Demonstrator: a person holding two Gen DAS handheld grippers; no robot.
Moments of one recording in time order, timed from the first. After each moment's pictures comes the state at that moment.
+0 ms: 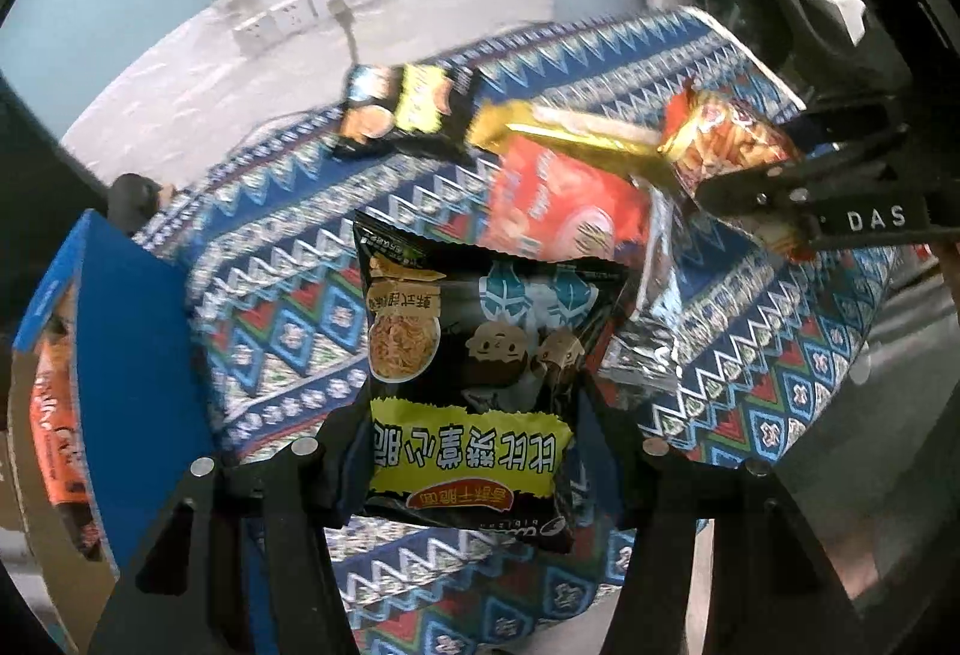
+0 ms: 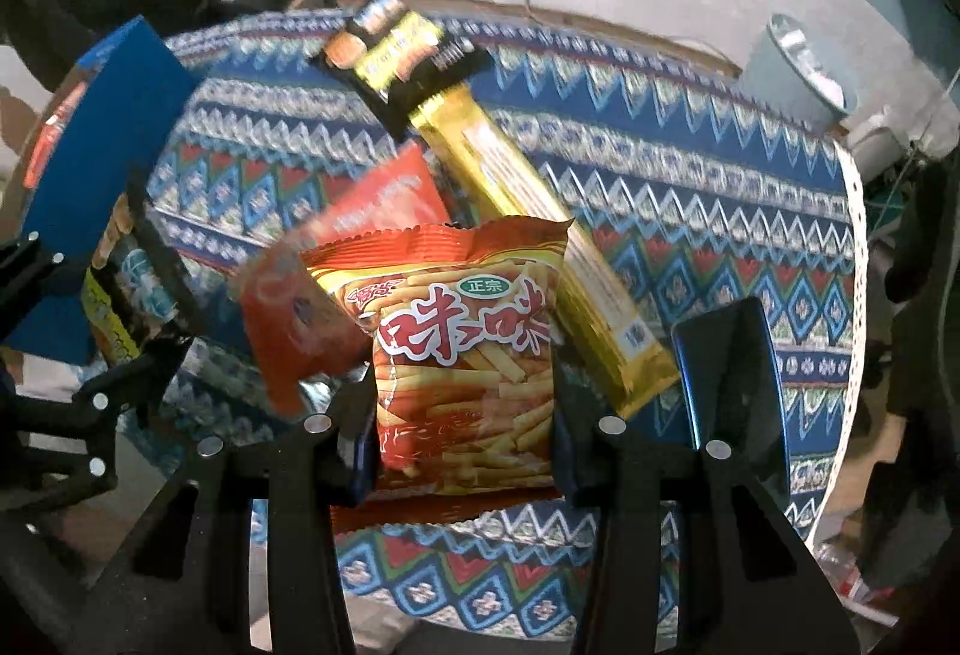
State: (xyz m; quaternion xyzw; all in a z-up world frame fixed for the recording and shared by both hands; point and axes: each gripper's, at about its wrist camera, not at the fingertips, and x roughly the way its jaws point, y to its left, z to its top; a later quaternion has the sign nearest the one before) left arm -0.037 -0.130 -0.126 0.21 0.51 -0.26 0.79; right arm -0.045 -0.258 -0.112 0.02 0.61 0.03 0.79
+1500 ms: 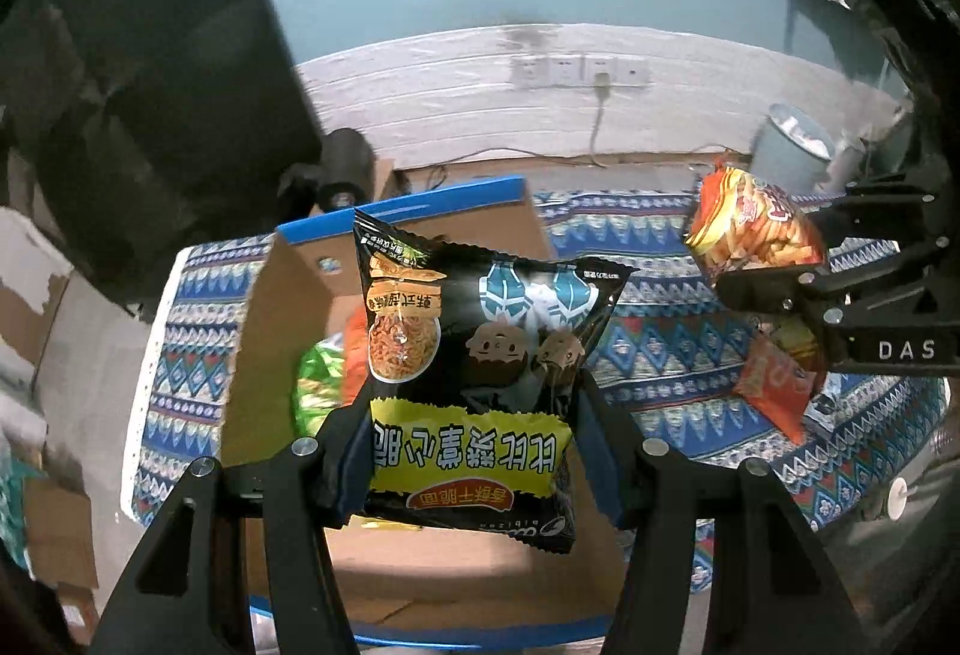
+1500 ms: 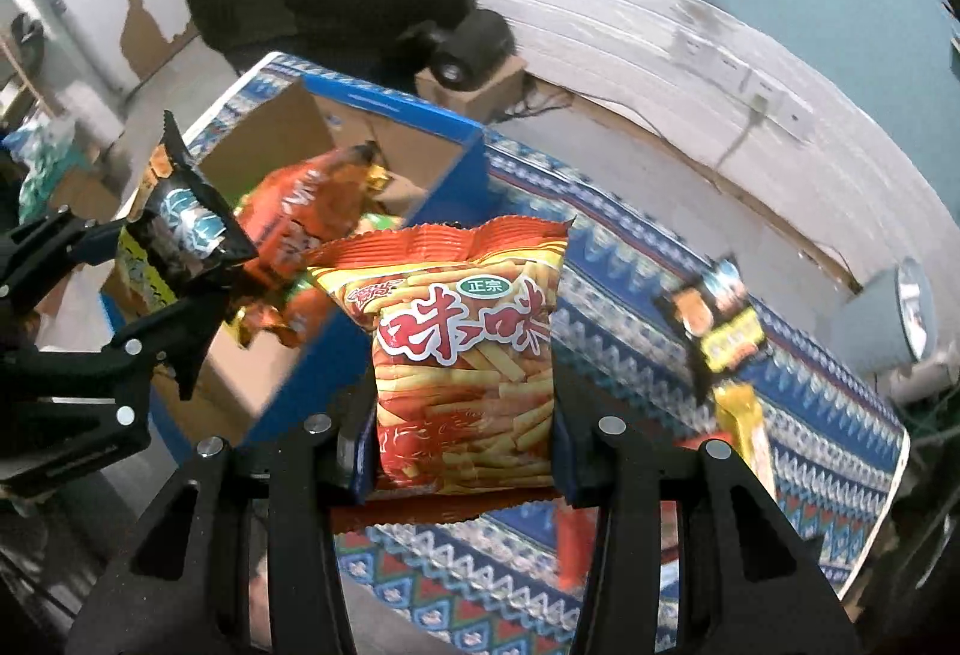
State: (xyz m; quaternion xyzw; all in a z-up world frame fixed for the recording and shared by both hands) left arm -0.001 0.086 -0.042 0.09 0.46 -0.08 0.88; right arm 0.040 -0.020 -0.035 -0.07 0.54 0.18 0.81
